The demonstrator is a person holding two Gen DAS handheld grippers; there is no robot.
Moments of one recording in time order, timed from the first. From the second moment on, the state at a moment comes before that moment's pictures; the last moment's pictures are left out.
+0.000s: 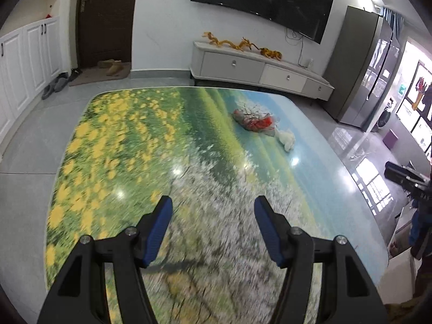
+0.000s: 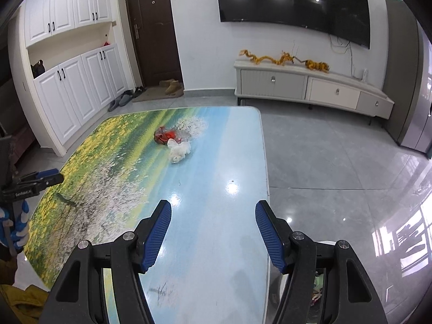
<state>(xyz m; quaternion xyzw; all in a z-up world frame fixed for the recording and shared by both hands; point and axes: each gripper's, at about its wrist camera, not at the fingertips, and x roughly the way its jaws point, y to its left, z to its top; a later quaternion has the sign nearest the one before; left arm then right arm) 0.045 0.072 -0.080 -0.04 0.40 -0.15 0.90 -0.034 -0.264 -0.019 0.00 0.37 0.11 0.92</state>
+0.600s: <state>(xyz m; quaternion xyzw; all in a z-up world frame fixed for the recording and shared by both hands) 0.228 -0.059 -0.092 0.01 0.41 -0.30 0.86 0.036 -0.247 -0.069 -0.01 0.42 0.15 0.89</state>
